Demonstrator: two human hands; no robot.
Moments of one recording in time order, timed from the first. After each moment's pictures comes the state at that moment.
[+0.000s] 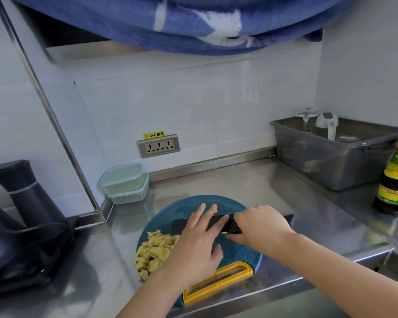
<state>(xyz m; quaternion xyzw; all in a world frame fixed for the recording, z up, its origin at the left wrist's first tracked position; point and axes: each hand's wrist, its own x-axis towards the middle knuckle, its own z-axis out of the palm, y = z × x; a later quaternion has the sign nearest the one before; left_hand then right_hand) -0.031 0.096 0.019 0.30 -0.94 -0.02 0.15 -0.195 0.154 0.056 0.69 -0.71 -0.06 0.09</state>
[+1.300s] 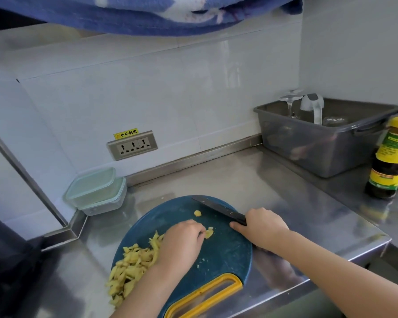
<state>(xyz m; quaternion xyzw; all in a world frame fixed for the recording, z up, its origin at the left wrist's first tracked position) -0.076 0.045 -0.004 0.35 -0.92 -0.03 0.17 -0.257 0.118 -0.003 0.54 -0.83 0.07 -0.11</state>
